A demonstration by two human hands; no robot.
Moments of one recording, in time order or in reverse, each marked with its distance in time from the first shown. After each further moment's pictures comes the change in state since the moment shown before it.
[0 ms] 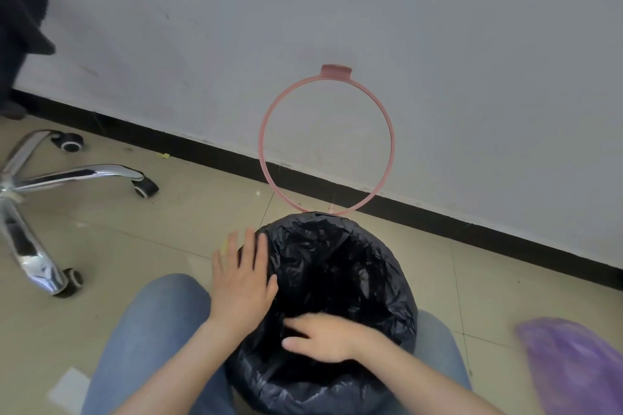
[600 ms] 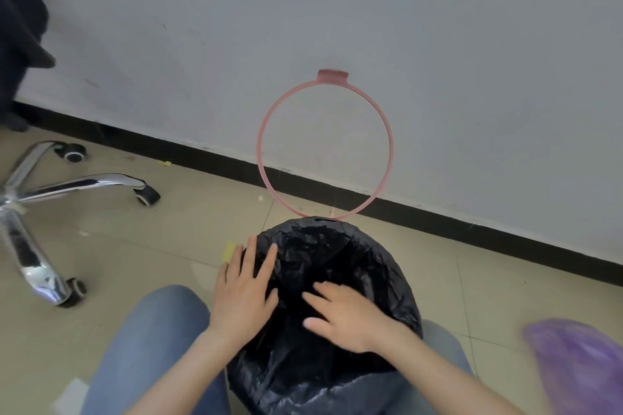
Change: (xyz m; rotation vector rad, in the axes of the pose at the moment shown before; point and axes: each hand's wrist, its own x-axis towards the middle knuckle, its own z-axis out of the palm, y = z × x) left_hand -0.003 -0.005 -0.001 -0.100 -0.123 0.020; right_hand -0.016 0.022 -0.020 -0.141 0.225 0.027
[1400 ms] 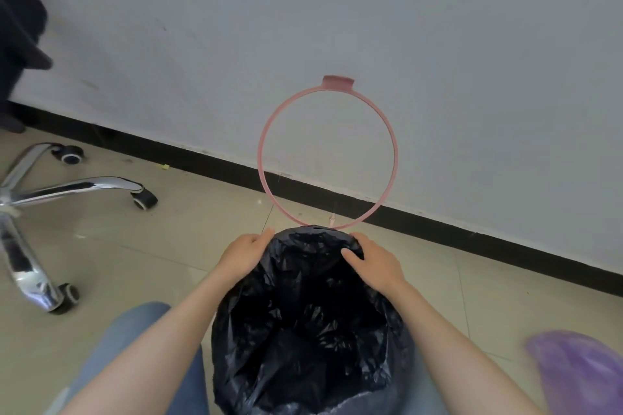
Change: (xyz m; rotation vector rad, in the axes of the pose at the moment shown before) left_hand 0.082 -0.013 -0.019 -0.843 -0.167 -0.299; right_hand 0.038 0.067 -0.040 0.369 0.482 0.345
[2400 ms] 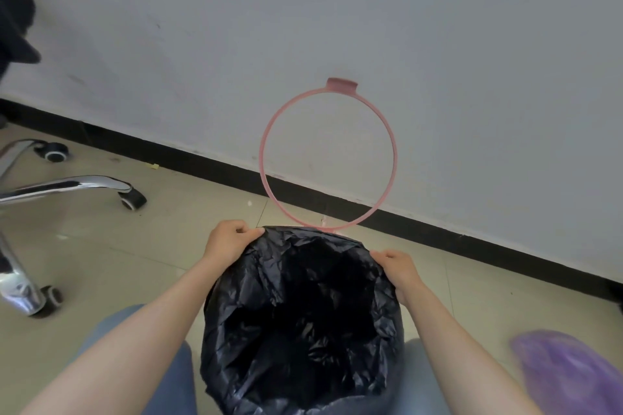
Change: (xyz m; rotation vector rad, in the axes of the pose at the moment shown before) left_hand 0.018 0.000 -0.015 -0.111 0.204 0.028; right_hand 0.000 0.035 -0.004 0.869 0.186 0.454
